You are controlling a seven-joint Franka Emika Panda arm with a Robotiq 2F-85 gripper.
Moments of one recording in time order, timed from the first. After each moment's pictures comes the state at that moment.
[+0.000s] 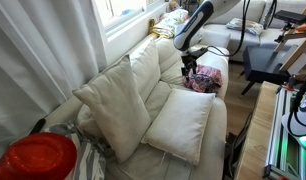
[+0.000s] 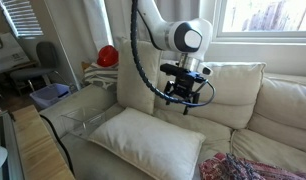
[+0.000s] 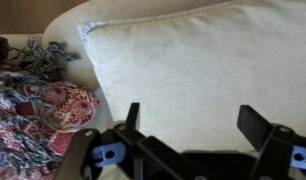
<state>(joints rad) -0.21 0.89 -0.08 -1.66 0.02 2.17 -0.23</state>
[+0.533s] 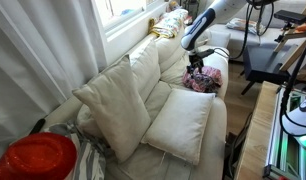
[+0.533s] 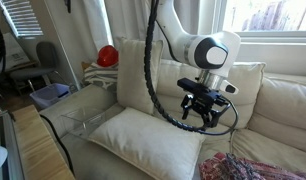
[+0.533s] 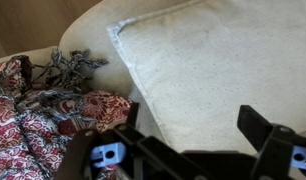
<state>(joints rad) -0.32 1.01 -0.10 -1.54 0.06 2.18 -0.22</state>
